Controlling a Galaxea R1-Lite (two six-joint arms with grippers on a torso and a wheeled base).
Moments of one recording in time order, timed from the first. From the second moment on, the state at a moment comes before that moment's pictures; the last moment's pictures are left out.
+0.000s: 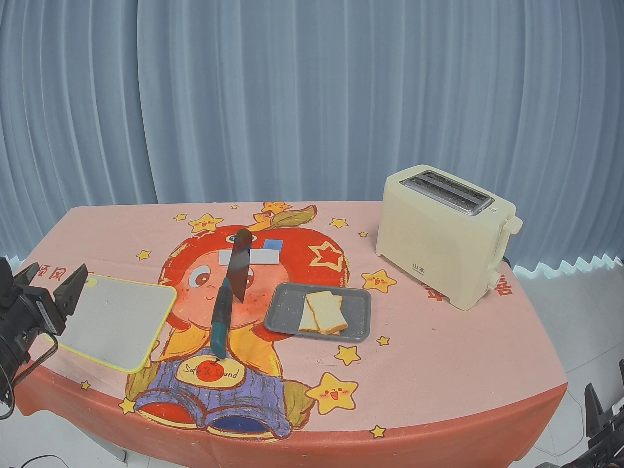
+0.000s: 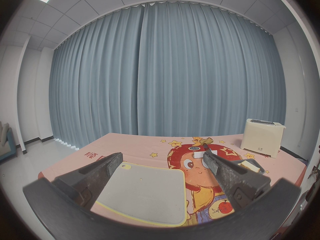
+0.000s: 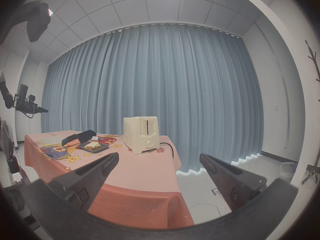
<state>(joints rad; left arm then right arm) -0.03 1.01 -0.30 -0.60 0.10 -0.02 0.00 0.02 -0.02 0.00 0.01 0.02</state>
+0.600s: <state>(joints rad) -0.02 0.87 -0.17 -0.60 0.10 -0.02 0.00 0.02 -0.02 0.00 0.01 0.02</state>
